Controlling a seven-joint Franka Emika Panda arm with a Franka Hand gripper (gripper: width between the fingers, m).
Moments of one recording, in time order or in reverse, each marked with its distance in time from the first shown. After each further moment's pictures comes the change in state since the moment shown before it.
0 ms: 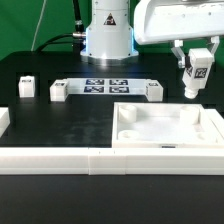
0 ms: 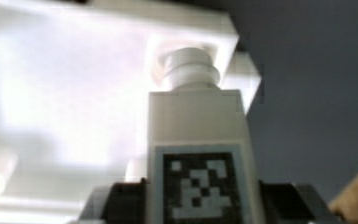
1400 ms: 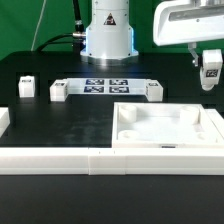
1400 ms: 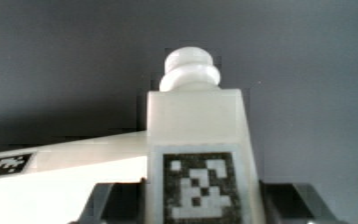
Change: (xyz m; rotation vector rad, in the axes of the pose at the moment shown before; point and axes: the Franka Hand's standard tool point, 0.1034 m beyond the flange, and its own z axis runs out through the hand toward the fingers) arm -0.033 -0.046 -0.004 0.008 -0.338 0.338
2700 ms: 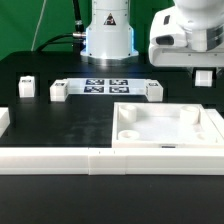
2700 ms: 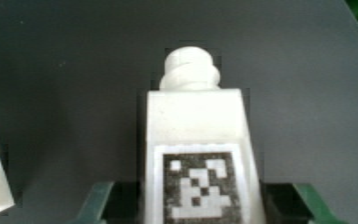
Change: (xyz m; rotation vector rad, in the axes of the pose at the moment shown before) arm -0.047 0.005 0.035 0.021 -0.607 0.239
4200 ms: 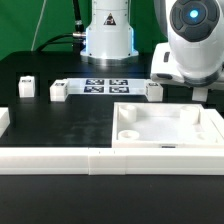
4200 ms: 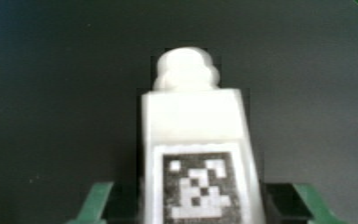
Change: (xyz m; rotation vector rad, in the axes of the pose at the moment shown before) arm -0.022 0.011 0.069 -0.038 -0.341 0.074
